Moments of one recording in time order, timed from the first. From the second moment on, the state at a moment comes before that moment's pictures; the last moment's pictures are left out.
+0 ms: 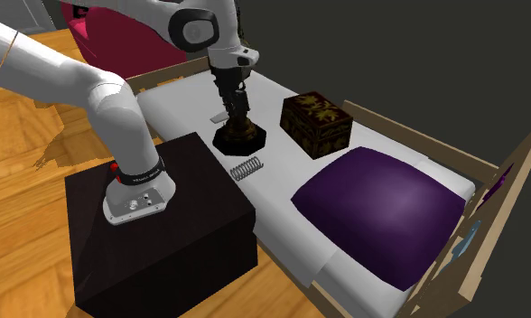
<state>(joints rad) -0.04 -0.75 -0.09 -2.89 -0.17 2.18 0.01</state>
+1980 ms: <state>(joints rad) -0.48 0.08 0.04 -2.90 -1.13 3.05 0.74</state>
